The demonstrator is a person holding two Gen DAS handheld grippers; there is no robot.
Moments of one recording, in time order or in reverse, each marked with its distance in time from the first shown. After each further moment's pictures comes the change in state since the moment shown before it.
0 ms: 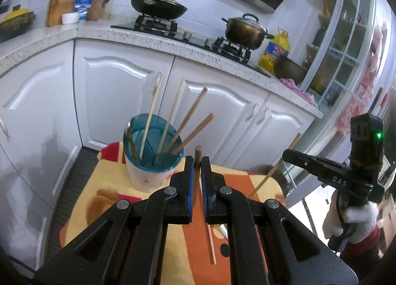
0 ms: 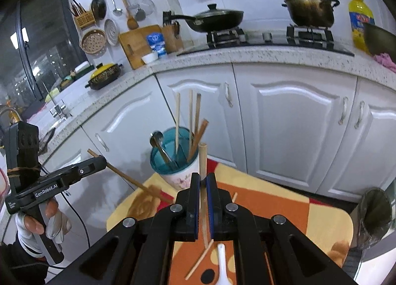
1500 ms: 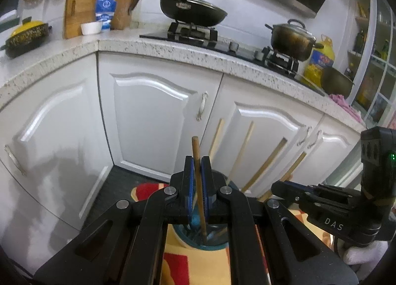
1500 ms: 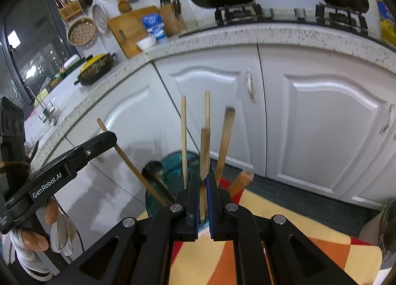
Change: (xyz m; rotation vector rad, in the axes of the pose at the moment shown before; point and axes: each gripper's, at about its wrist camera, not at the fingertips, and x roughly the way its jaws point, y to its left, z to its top) left arm 0.091 0.057 0.069 0.002 -0.029 0.223; right arm 0.150 0.017 0.063 0.036 0.120 0.037
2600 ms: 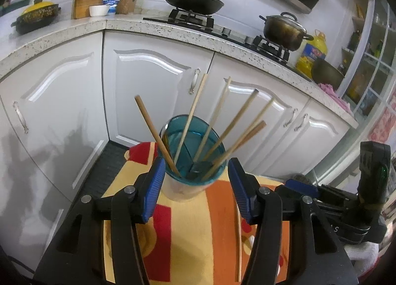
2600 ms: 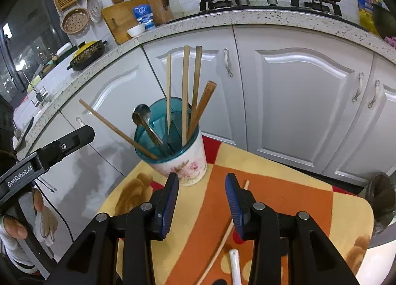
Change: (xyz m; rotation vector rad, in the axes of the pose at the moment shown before) left arm -0.059 -0.022 -0.067 -0.053 0.052 -0.028; right arm -0.054 -0.008 -0.083 0.006 0.030 -0.097
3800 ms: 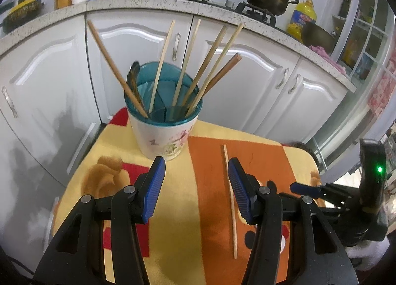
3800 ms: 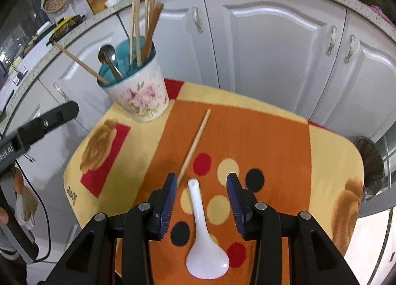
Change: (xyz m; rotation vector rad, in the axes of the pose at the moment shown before) left arm 0.026 -0.034 -0.069 0.076 0.118 -0.007; right arm 0.005 -0.042 -0.093 0.035 0.163 -0.104
